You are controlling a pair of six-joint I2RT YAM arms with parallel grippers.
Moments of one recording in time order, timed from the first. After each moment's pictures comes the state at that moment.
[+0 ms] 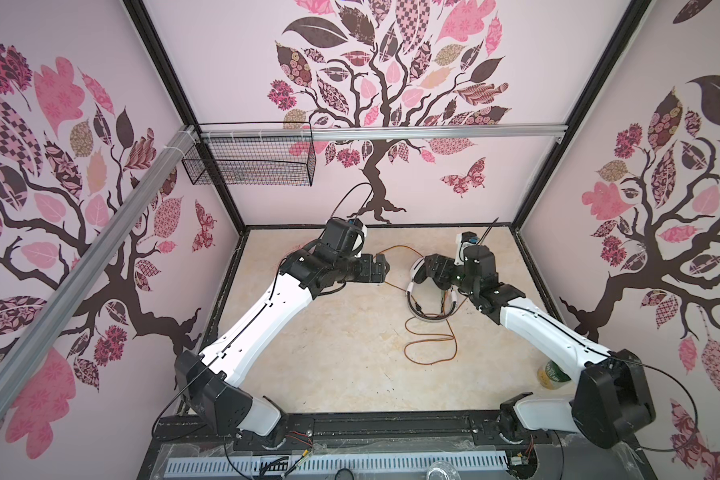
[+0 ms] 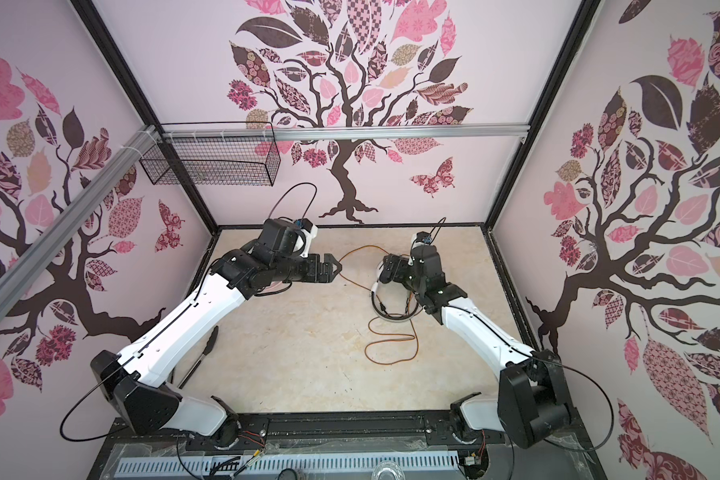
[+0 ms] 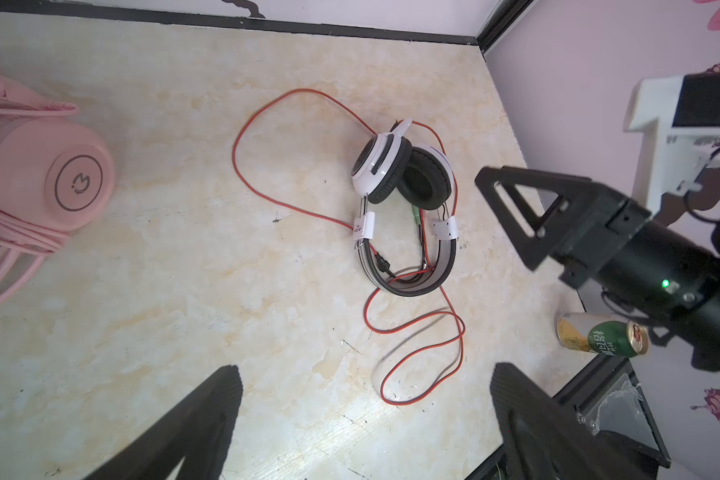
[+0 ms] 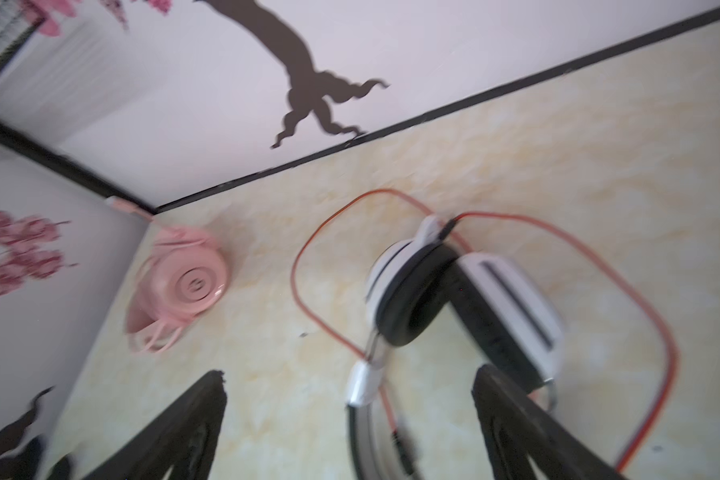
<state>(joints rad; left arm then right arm) -0.61 1.48 1.57 -0.83 0.11 -0.44 0.34 1.38 0.96 -0.07 0.06 0.46</state>
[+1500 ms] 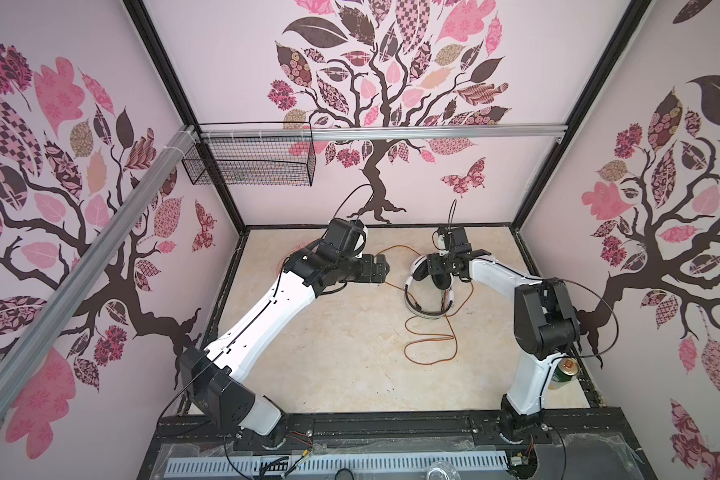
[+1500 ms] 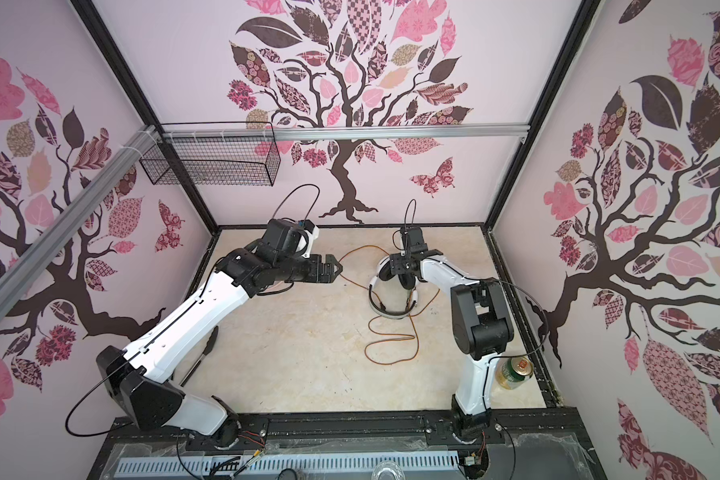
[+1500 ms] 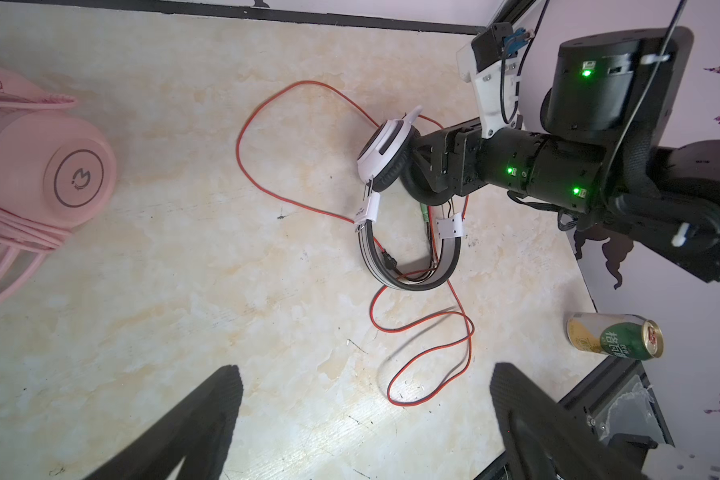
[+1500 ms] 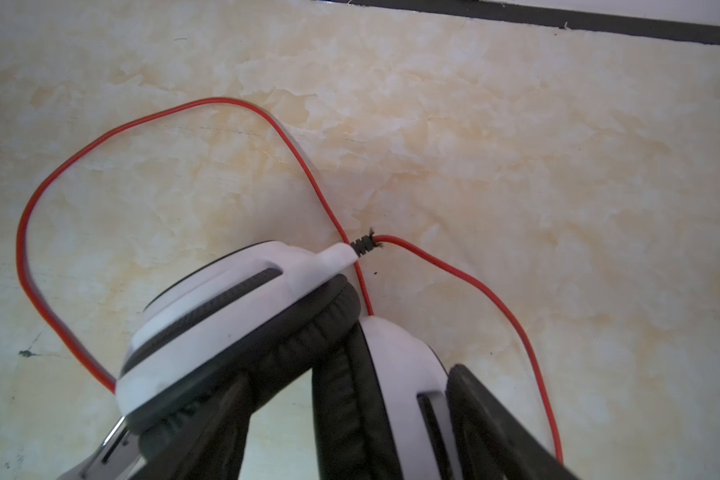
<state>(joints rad) -0.60 1.50 1.57 -0.83 0.11 -0.43 0.25 1.89 1.34 -0.31 0.08 0.09</state>
